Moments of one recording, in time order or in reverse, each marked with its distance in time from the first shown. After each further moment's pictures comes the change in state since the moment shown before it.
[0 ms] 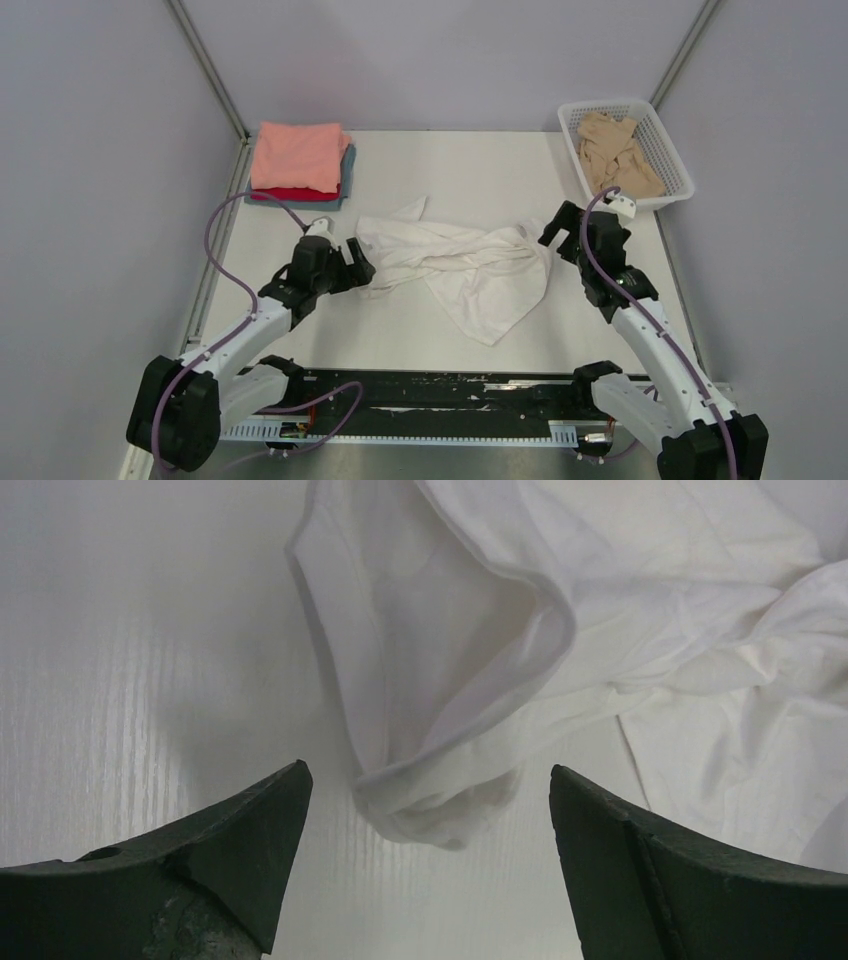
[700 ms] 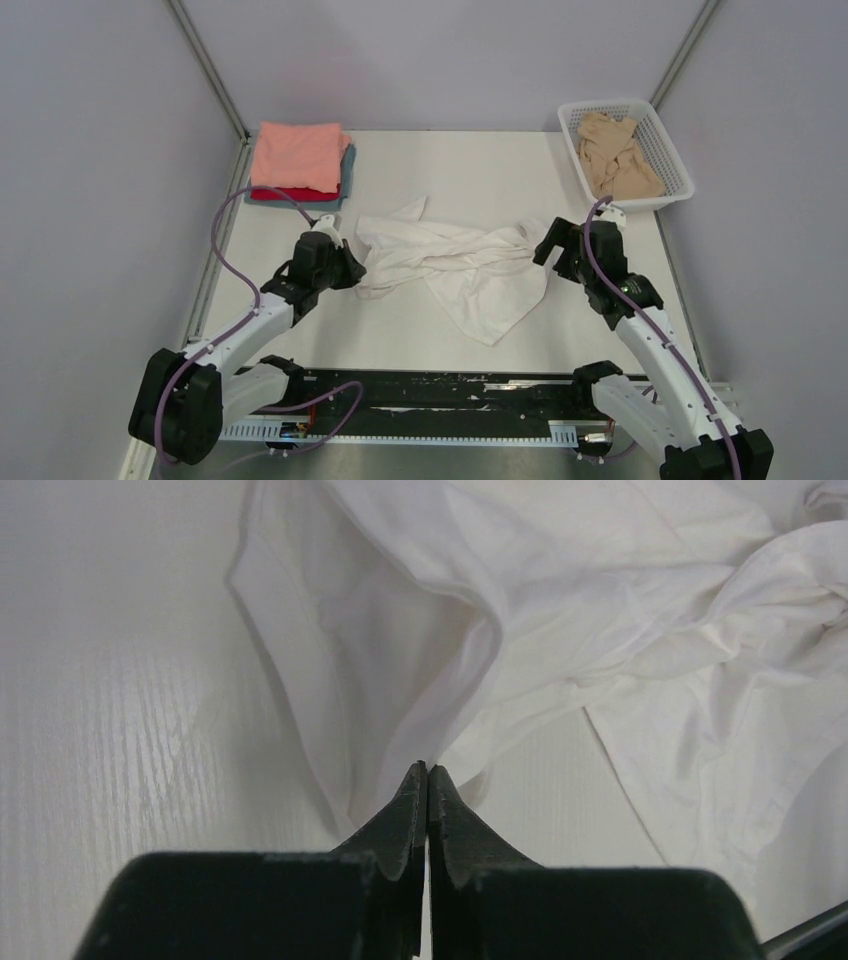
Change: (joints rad) left arm 0.000 0.050 0.031 0.060 0.076 0.053; right arm 0.011 -0.068 -0.006 -0.173 -0.144 -0.004
